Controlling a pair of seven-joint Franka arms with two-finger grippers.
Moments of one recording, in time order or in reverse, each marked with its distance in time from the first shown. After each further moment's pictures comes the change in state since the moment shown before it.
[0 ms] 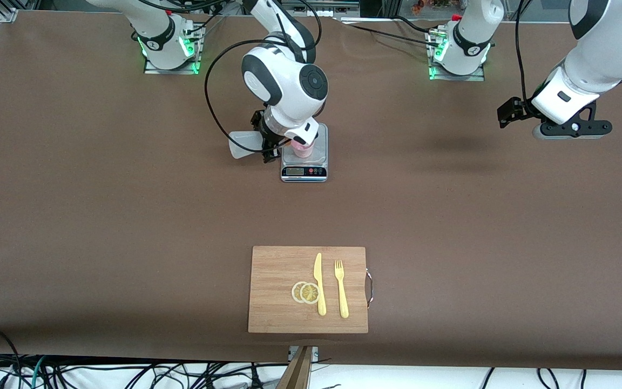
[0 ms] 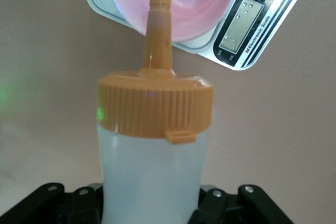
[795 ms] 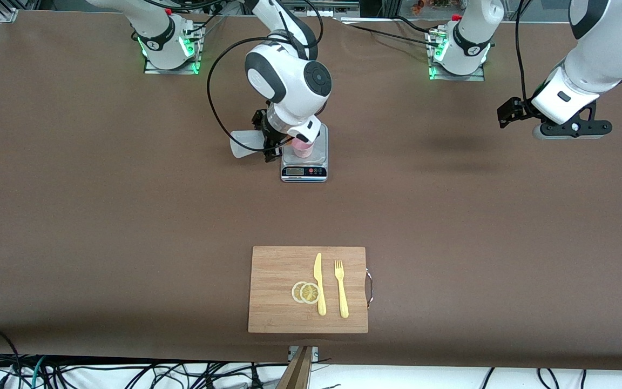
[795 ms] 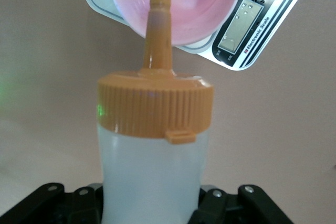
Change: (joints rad) left arm 0.000 0.000 0.000 0.000 0.000 0.000 0.000; right arm 0.014 0.001 0.000 0.000 -0.028 -0.001 0.006
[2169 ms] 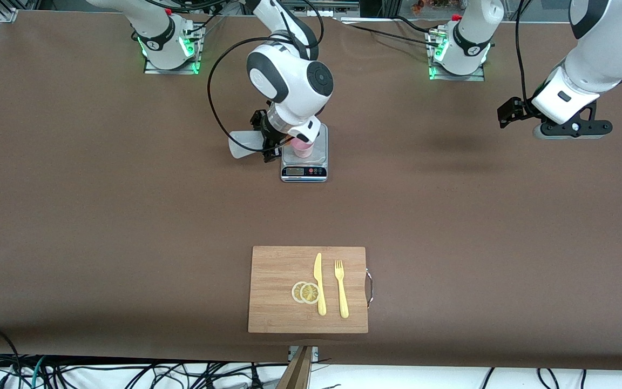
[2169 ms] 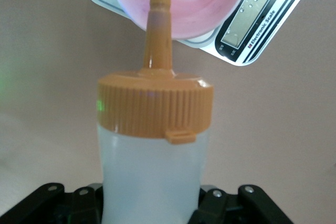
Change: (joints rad) left arm 0.000 0.000 0.000 0.001 0.000 0.000 0.000; right arm 0.005 0.006 -0.005 0.001 -0.009 -0.008 -0.001
